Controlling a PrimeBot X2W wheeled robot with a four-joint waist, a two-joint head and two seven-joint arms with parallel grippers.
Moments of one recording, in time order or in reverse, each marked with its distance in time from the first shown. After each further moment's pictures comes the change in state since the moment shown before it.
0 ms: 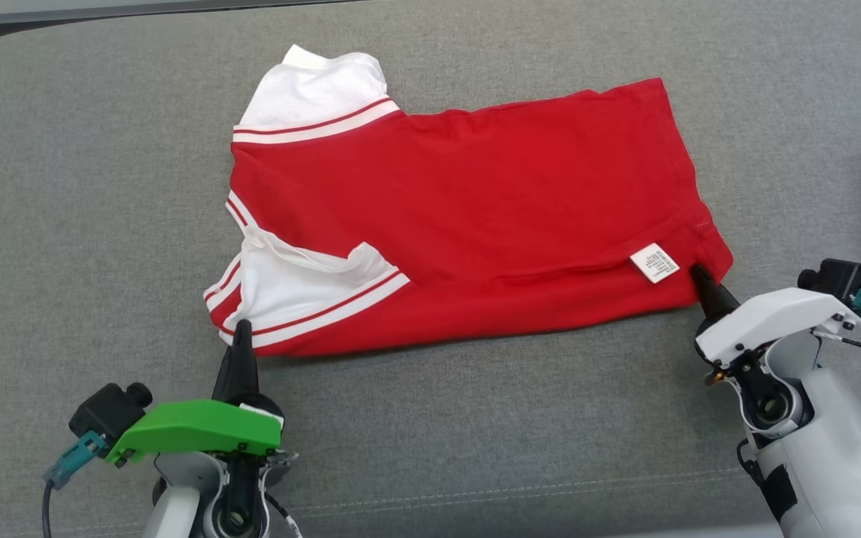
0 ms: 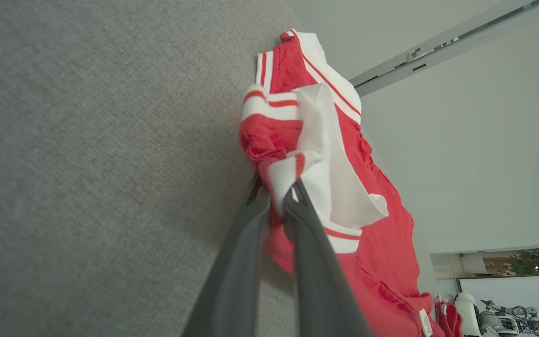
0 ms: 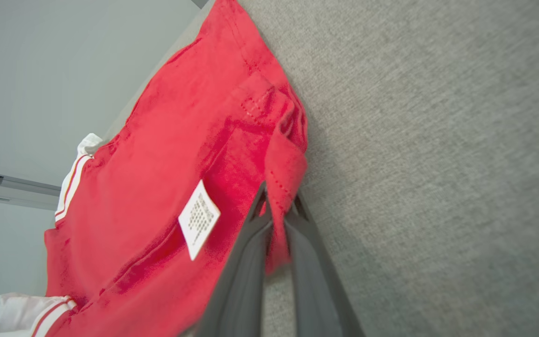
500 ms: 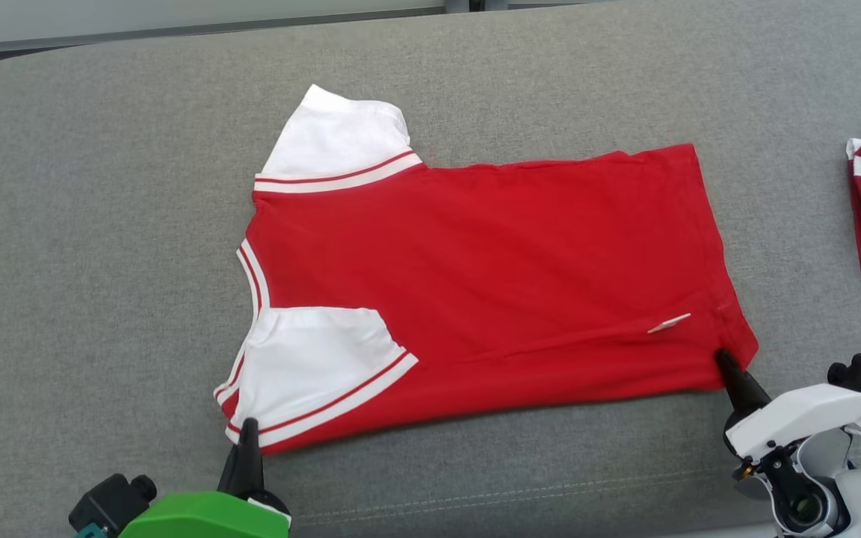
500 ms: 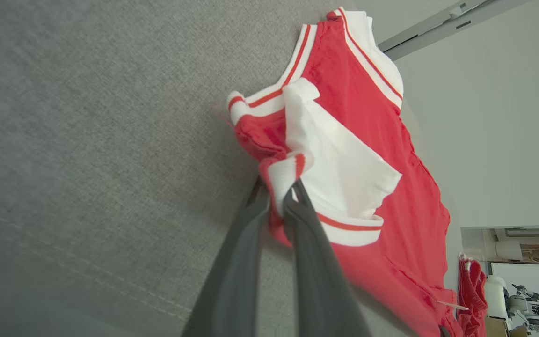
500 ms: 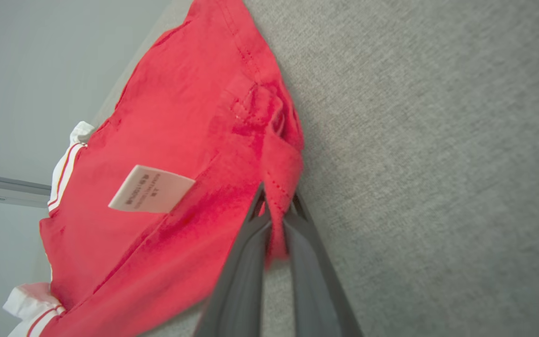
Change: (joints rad) left arm 0.267 0.053 -0.035 -0.292 0.035 0.189 0.059; right arm 0.279 -0.038 -0.022 -0.231 0.050 0.001 0.014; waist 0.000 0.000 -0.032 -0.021
